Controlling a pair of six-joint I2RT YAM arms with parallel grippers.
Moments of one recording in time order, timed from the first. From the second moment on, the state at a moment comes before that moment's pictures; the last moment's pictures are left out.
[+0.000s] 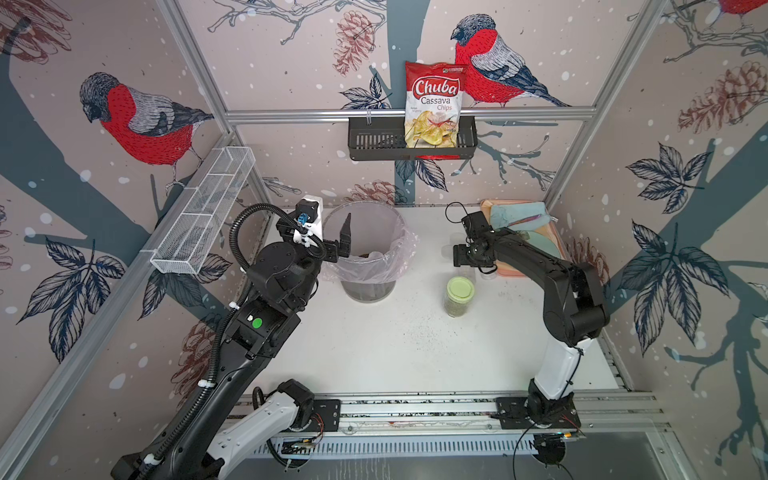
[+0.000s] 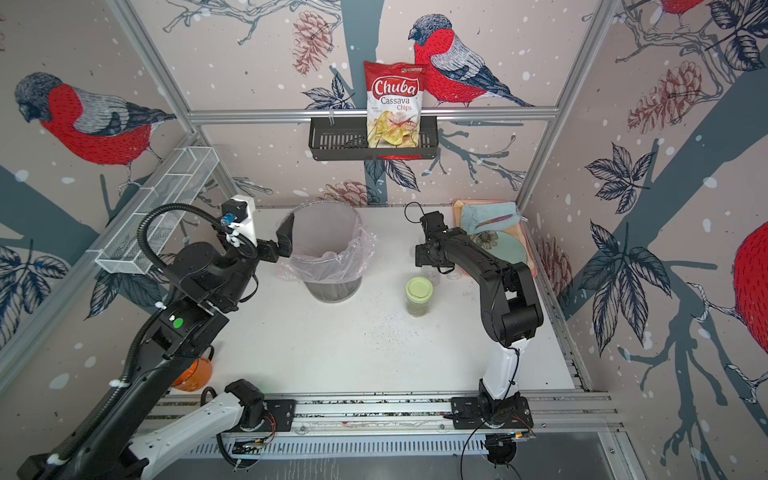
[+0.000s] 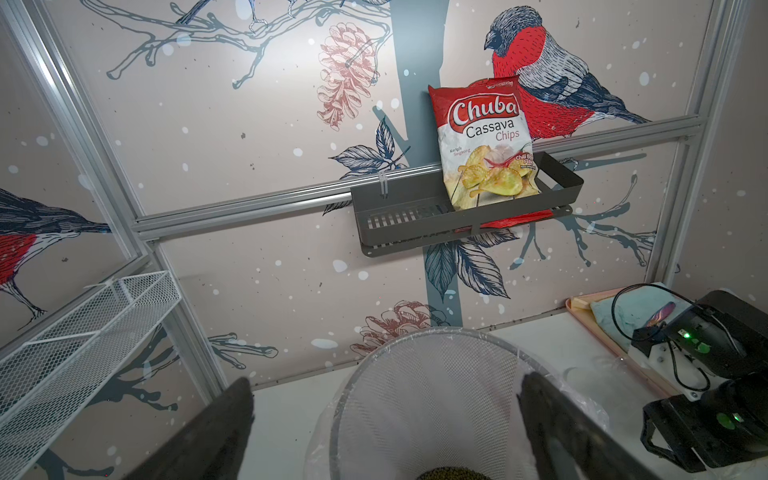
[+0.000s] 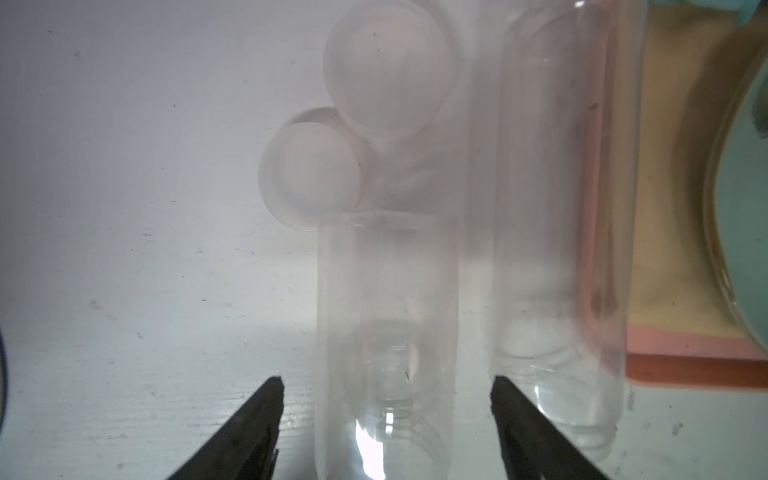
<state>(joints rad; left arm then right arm) -0.53 0.87 1.13 -0.18 -0.34 0.16 0.39 1.87 1.42 -0.68 0.11 0.29</state>
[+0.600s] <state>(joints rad) -0.53 0.88 1.18 -0.13 -0.32 -0.08 0.49 1.30 1.29 -0.48 0.16 0.29</state>
